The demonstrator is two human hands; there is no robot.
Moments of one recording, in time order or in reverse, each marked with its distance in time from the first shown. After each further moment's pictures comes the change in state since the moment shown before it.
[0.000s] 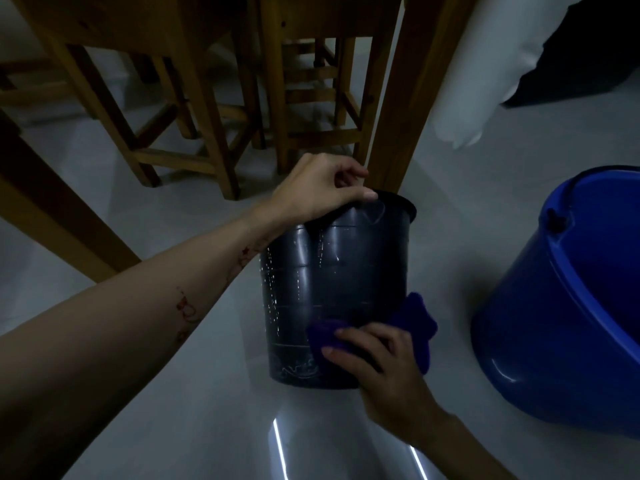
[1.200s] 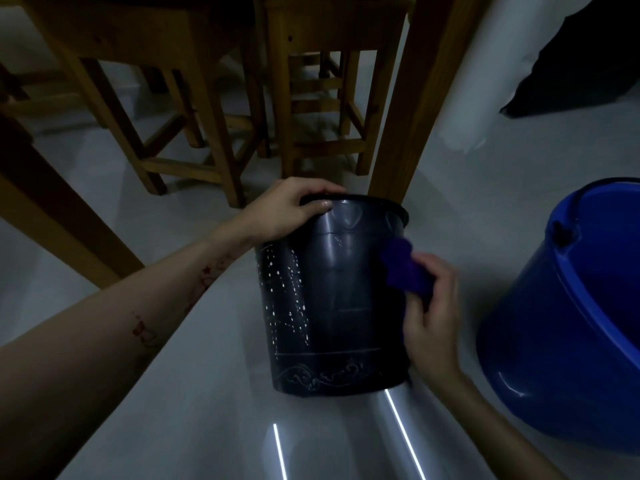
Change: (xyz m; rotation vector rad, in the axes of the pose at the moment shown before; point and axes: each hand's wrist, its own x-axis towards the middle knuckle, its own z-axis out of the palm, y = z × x) left_hand -0.026 -0.039 -0.018 -0.108 -0.076 -0.061; right_hand 0.056 0.049 -0.019 0.287 0.325 0.566
